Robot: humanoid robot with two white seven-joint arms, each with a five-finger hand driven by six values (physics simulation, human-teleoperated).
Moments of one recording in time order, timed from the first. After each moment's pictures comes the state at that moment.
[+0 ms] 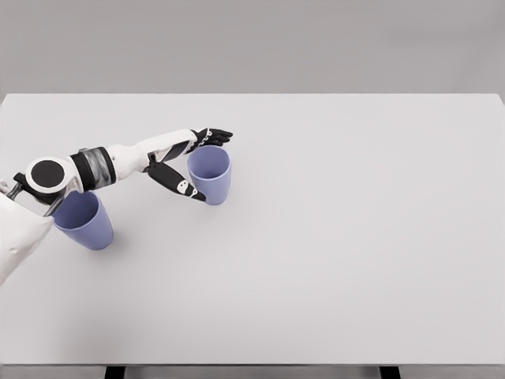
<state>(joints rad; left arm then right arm) -0.60 0.56 -0.63 -1.39 0.31 0.01 -0.61 0.03 0.00 0.15 0.01 -0.09 -0.06 -0.08</state>
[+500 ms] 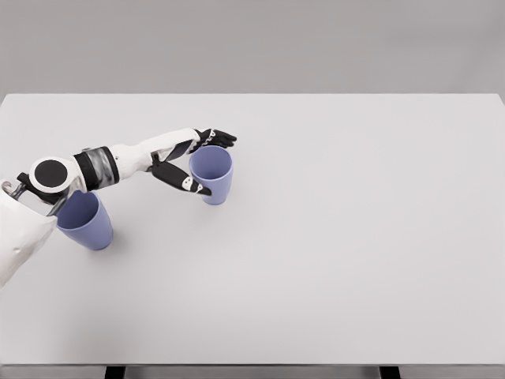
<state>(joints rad) -0.60 0.55 -0.63 -1.39 0.31 0.01 -0.61 0.03 0.00 0.15 0.01 -0.09 -0.06 -0.08</state>
